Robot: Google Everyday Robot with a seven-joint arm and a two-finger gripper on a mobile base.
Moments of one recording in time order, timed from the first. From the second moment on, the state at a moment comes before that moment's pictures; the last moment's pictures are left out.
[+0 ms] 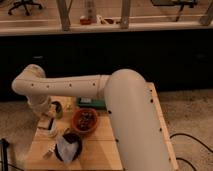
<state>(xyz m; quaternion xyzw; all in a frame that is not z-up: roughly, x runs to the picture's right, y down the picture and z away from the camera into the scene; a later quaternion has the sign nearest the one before) -0.305 0.136 0.735 -0.24 -0.27 -0.62 0.70</state>
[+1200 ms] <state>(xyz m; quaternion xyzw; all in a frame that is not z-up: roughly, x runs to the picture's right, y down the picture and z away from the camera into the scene) -0.318 0.163 0.721 -0.28 -0.30 -0.62 0.66</state>
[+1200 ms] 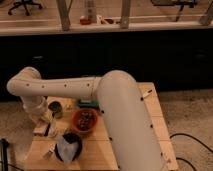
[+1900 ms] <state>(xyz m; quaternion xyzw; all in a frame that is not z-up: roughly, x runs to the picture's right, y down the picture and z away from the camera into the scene) -0.315 0.165 0.719 -0.28 -0.31 -0.62 0.67</state>
